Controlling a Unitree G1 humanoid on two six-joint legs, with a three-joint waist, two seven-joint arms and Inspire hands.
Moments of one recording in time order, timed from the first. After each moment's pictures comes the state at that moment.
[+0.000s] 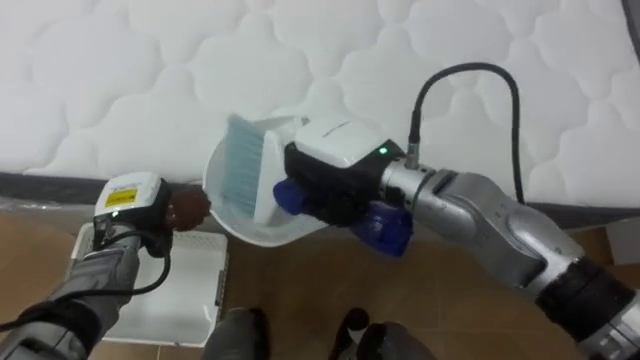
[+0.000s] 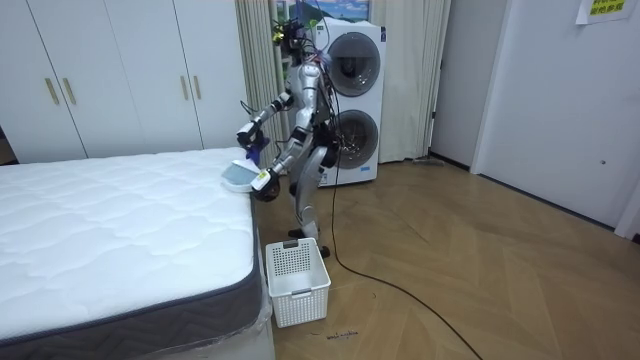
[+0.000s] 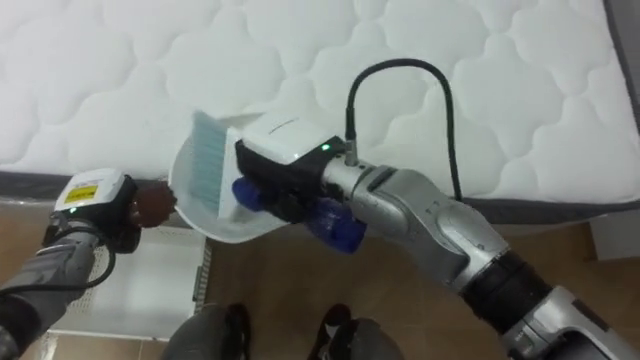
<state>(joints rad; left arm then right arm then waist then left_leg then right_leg) -0.43 0.49 -0.45 1.12 0.68 -0.09 0.37 -0.44 -0.54 0.59 0.21 -0.68 -0.25 0.12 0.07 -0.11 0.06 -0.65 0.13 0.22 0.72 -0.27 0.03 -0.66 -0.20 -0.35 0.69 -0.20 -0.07</state>
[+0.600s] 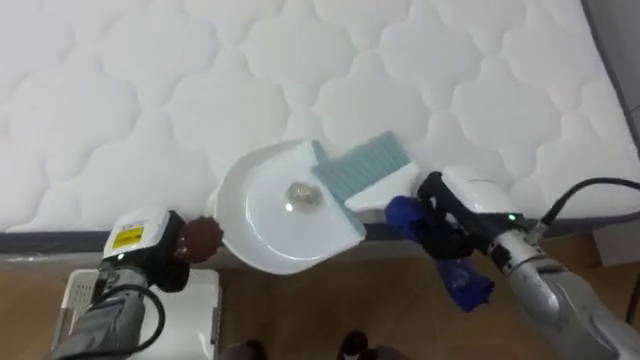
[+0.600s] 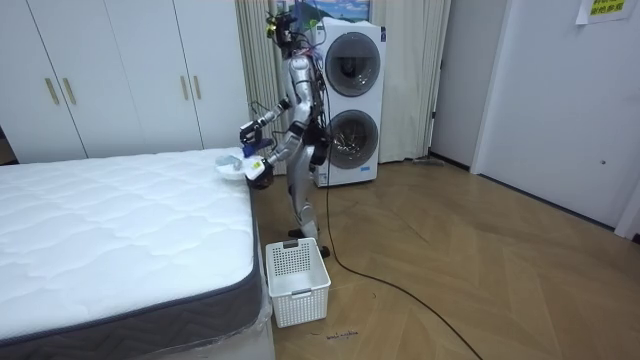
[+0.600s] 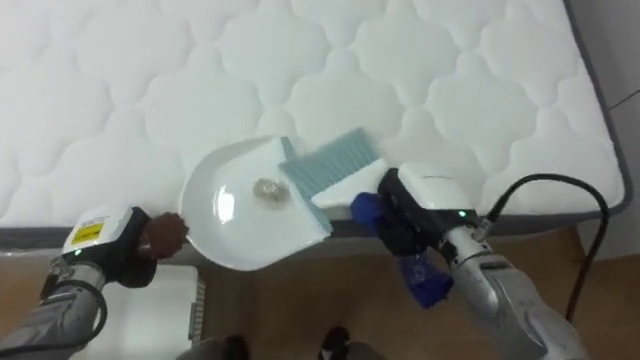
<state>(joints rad) -0.10 0.44 -0.31 0.81 0.70 -0.12 0.38 0.00 -0.53 0.24 0.39 -0.65 -0.26 -0.18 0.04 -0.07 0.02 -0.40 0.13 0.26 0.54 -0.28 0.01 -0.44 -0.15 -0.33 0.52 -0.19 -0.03</state>
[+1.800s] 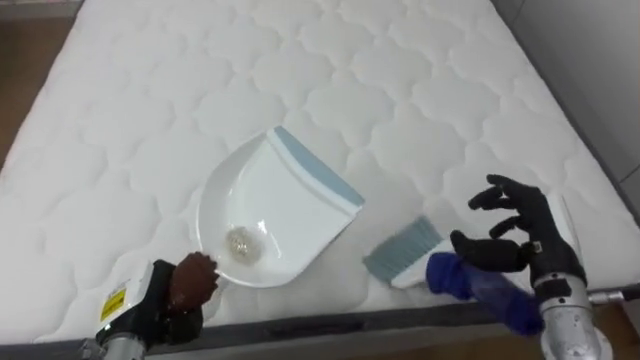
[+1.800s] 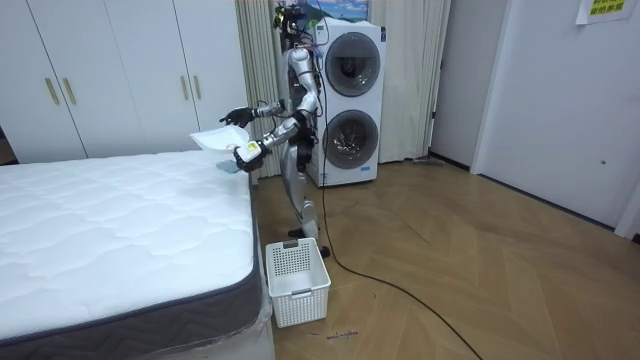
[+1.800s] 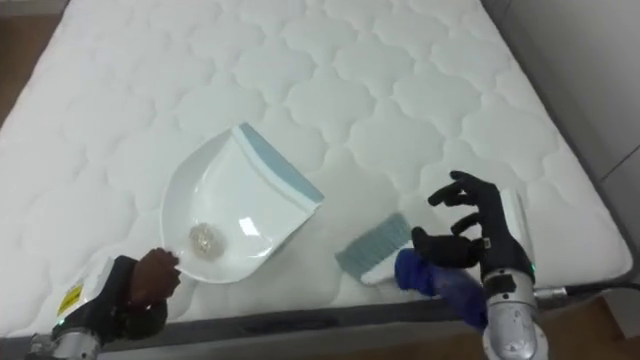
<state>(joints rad) 0.21 0.32 -0.07 0.49 0.62 -0.12 0.23 0.15 -0.34 0.02 0.30 -0.14 -0.21 -0.26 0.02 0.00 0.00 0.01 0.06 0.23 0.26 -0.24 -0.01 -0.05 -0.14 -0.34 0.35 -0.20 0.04</state>
